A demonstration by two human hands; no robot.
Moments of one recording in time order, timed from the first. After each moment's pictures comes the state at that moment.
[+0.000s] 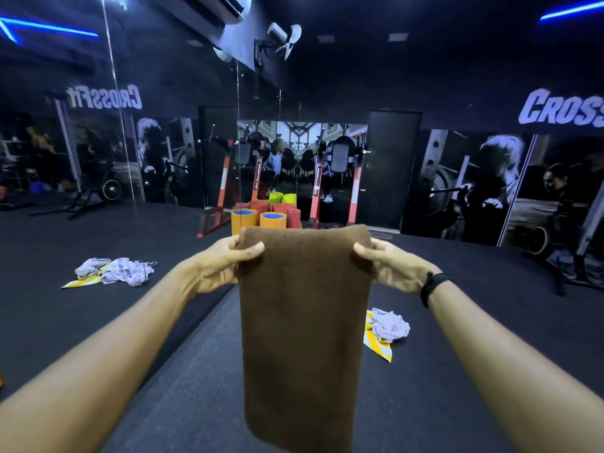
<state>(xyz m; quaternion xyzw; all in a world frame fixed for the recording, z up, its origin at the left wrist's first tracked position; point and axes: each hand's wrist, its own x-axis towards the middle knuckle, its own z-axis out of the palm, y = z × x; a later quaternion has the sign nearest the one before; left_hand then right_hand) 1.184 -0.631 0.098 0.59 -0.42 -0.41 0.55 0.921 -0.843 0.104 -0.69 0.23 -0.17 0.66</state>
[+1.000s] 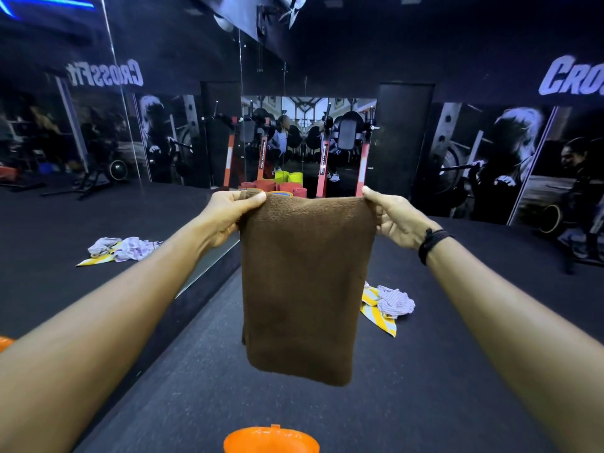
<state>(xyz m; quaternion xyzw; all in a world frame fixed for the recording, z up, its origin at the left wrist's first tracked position) 1.174 -0.642 0.125 0.61 -0.35 -0.25 0.67 0.939 -0.825 0.134 -0.64 0.26 -0.33 0.64</state>
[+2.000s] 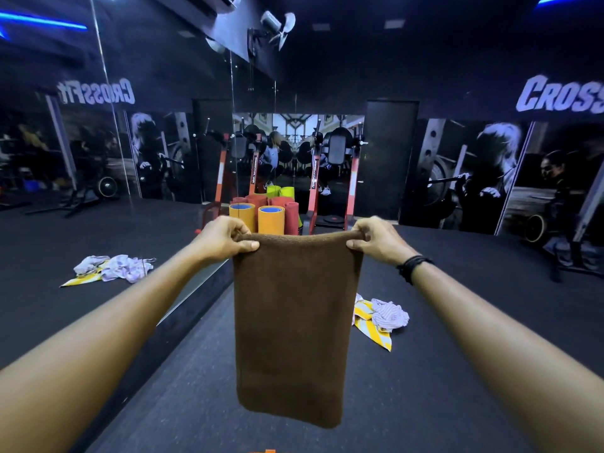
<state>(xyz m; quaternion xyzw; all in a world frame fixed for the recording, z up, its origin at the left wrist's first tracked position) 1.184 -0.635 0.120 0.78 -0.51 -0.02 0.37 0.937 -0.834 0.120 -0.89 0.31 -0.29 0.14</state>
